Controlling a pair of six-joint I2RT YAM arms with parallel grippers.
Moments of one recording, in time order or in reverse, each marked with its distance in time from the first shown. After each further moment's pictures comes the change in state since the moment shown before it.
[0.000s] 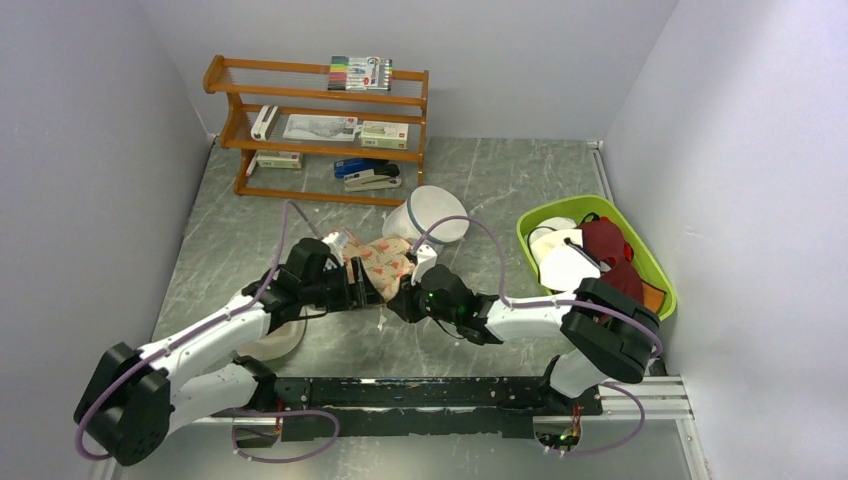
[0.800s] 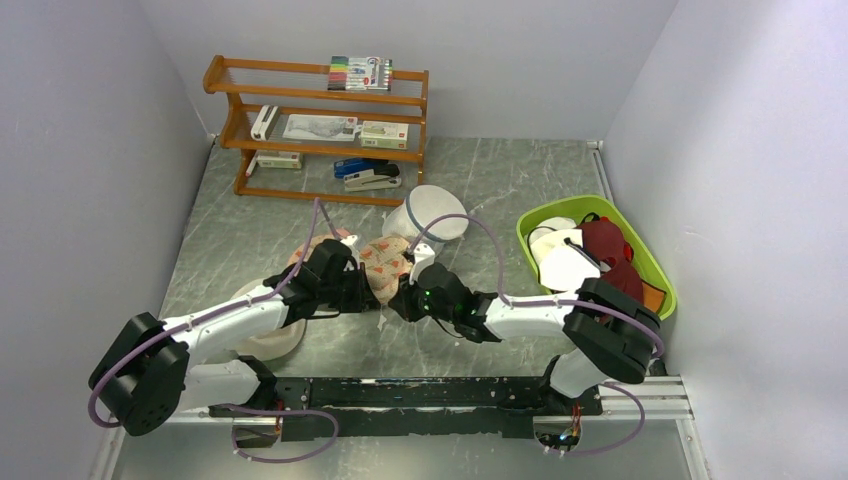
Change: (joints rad) left arm -0.114 0.180 0.049 0.052 -0.104 0.044; right arm -0.003 -0.005 0.019 -0.044 -0.001 -0.014
